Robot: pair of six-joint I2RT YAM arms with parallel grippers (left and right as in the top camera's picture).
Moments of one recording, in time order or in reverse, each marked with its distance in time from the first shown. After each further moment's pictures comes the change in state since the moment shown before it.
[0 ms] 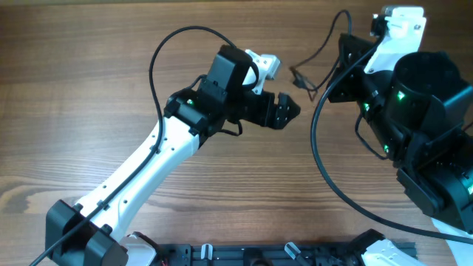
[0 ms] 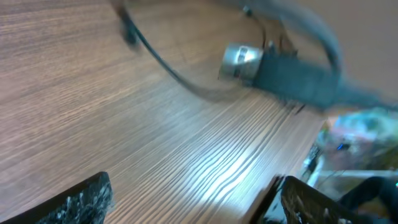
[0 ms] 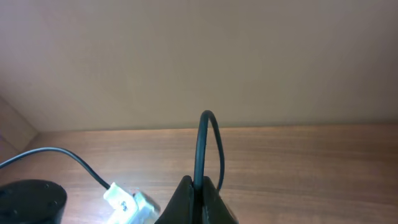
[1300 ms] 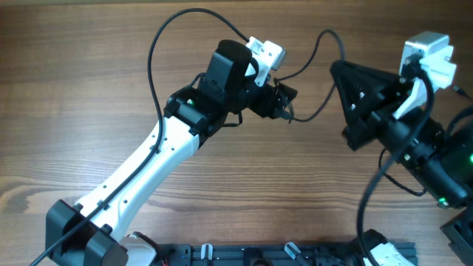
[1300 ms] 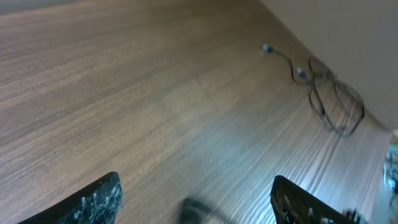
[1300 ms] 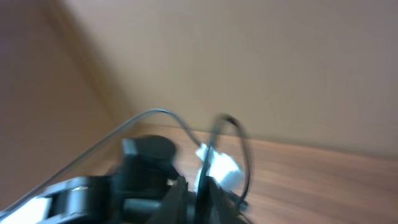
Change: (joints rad) left arm 0.000 0.000 0.000 0.173 -0.161 0.169; right arm 0.000 -0.157 0.000 -0.010 -0.322 -0.007
